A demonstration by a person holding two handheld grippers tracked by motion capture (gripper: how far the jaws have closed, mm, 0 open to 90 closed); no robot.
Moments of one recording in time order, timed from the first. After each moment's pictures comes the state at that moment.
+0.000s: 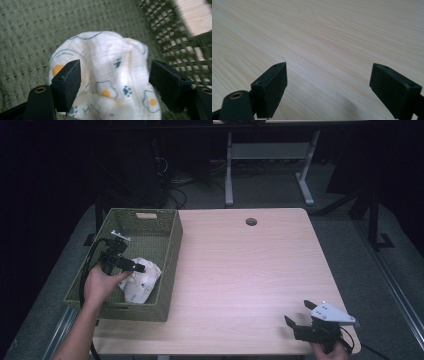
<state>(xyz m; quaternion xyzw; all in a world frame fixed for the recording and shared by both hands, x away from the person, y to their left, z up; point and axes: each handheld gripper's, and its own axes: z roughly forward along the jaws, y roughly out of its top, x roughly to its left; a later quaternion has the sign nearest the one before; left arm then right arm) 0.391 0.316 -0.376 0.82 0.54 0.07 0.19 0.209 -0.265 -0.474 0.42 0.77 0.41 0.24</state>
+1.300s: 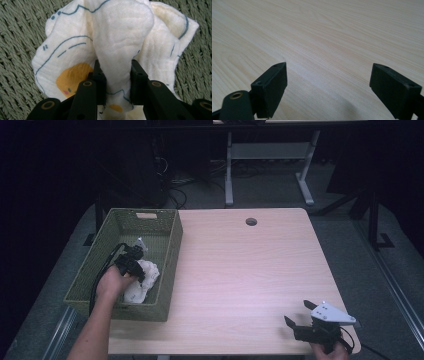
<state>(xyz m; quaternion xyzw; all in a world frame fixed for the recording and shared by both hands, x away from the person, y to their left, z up) 0.416 0.289 -0.420 0.85 0.53 0.03 0.04 0.207 -0.264 -0.473 0.41 0.77 0.41 0.24</state>
